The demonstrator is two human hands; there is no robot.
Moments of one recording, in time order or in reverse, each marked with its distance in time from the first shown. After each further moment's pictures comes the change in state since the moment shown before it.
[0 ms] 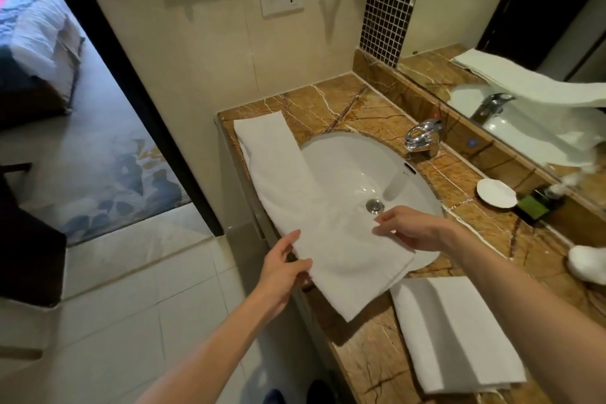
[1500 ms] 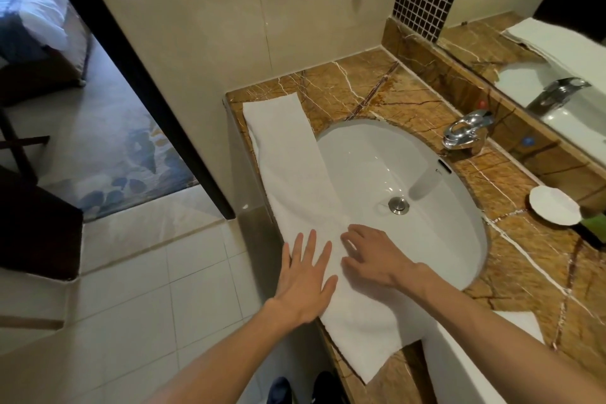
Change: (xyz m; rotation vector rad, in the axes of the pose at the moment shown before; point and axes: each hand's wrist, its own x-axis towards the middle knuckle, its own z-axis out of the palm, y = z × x) left_hand 0.067 -0.034 -0.010 1.831 -0.113 0.333; right_hand 0.100 0.028 0.065 -1.083 0.244 -0.501
